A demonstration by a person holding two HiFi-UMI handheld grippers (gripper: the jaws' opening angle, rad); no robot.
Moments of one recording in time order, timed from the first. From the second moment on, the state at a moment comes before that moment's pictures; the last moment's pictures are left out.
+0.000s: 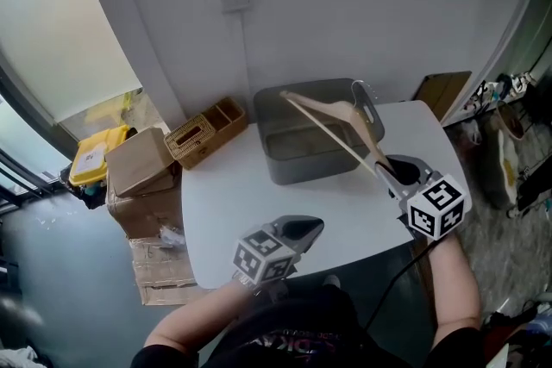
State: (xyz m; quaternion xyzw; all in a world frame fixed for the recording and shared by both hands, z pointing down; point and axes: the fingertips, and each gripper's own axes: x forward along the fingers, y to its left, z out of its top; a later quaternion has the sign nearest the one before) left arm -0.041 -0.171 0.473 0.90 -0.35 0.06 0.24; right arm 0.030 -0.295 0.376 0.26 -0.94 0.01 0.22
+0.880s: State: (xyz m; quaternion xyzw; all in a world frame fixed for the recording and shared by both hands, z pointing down) left arm -0.040 -0.250 0.480 0.84 -0.48 0.02 0.26; right arm -0.034 -0.427 0.434 0.05 -0.90 -0.09 0.43
